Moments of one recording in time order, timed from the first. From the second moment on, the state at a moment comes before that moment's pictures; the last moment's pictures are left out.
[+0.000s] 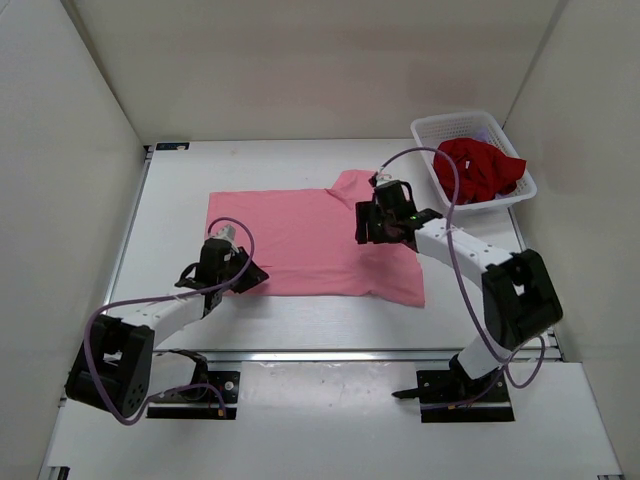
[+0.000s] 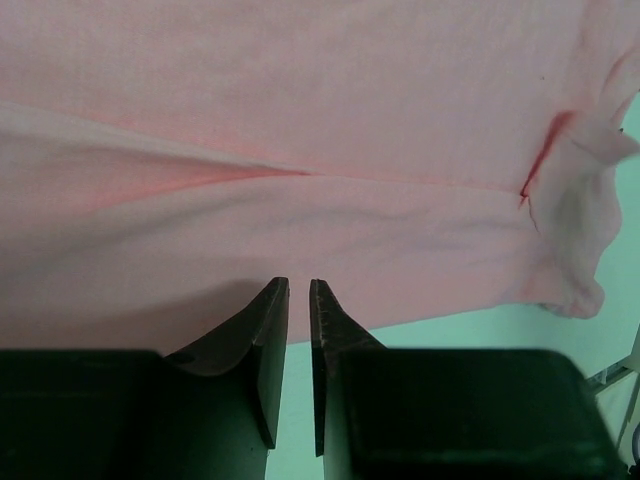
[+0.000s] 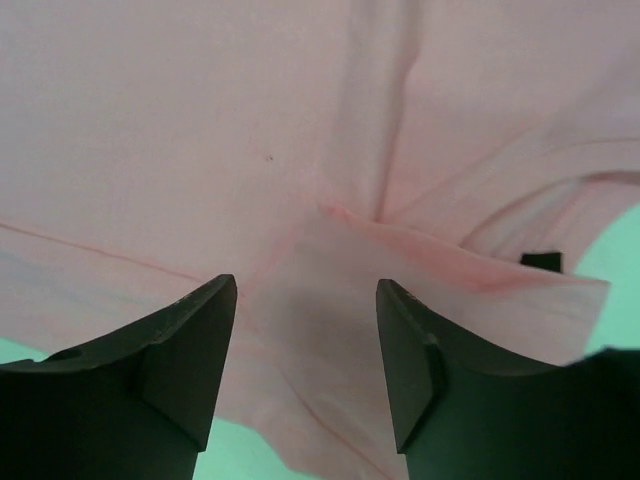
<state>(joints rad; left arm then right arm) -0.29 1.21 0.40 0.10 0.19 -0.73 0.49 1.65 1.10 -0.29 0.01 0.31</state>
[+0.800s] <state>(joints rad) -0.24 1.25 0.36 0.13 0.23 -0.77 0.50 1.33 0.56 -0.16 -0.13 0.45</state>
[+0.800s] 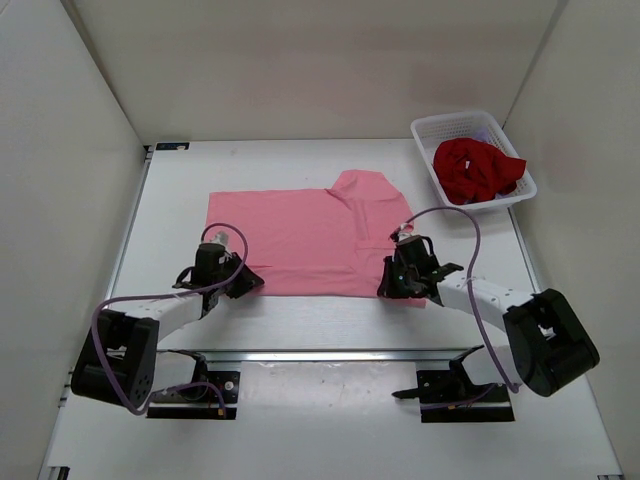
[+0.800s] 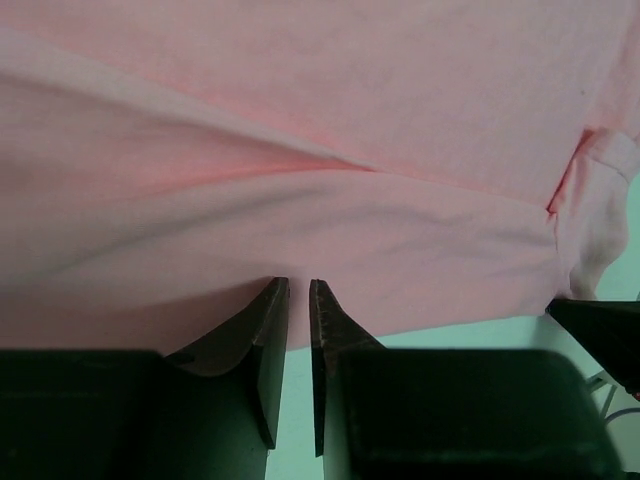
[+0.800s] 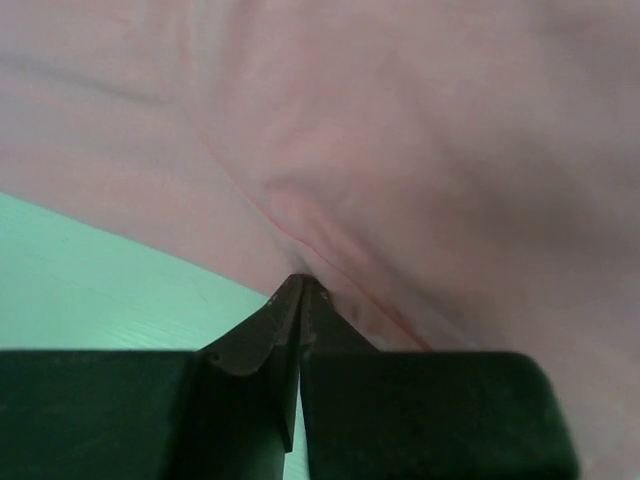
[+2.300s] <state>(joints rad) -0.11 1.39 0.69 0.10 0.30 -0.82 0.20 2.17 1.71 -0.20 -0.21 0.31</state>
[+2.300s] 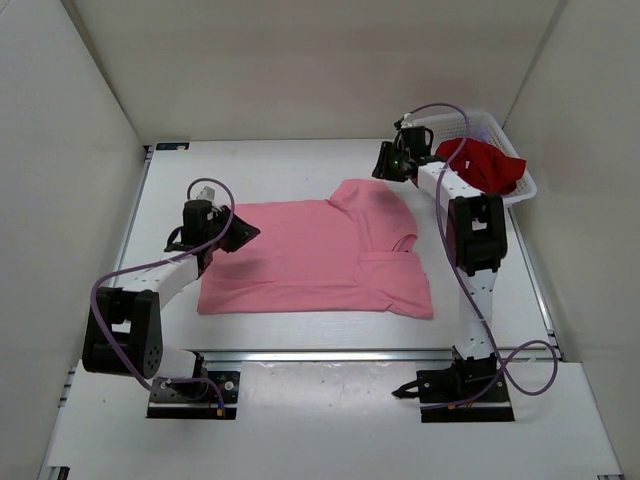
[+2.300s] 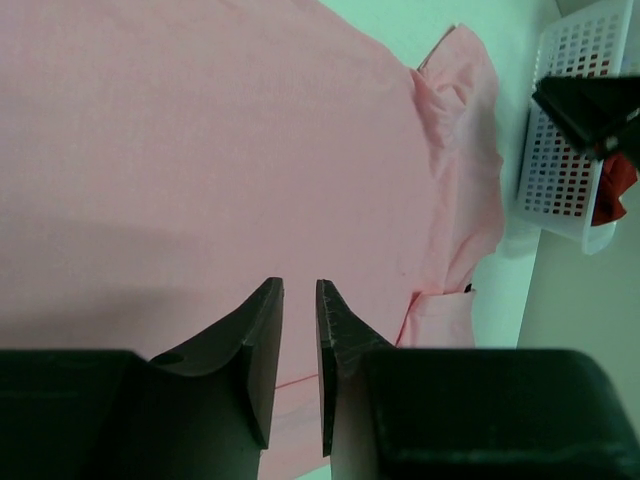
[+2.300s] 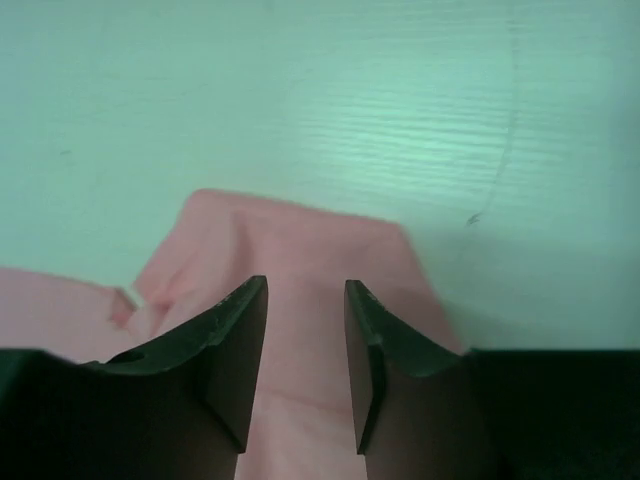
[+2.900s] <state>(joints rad) -0.12 1.40 0.67 0.14 0.31 -0.81 0.23 2.70 2.55 -0.72 -0.16 0.18</state>
